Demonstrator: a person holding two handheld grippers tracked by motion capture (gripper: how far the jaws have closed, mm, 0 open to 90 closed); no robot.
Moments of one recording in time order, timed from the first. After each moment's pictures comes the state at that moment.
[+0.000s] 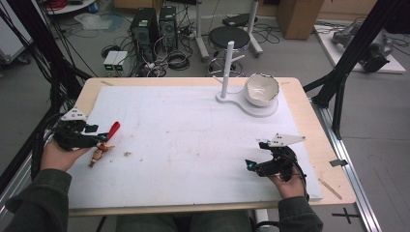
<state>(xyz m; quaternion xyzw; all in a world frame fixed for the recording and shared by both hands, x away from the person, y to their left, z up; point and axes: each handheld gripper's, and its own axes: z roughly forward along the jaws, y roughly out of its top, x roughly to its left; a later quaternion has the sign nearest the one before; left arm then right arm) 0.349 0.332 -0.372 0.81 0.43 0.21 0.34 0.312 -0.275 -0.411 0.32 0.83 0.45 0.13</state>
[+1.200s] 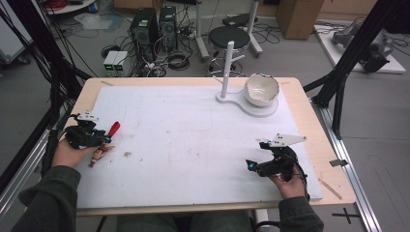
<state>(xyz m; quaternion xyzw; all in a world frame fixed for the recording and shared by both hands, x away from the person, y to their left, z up) 0.378 0.334 -0.410 0.83 0.44 0.18 0.28 0.312 -0.277 -0.411 0.32 0.82 0.45 0.13</state>
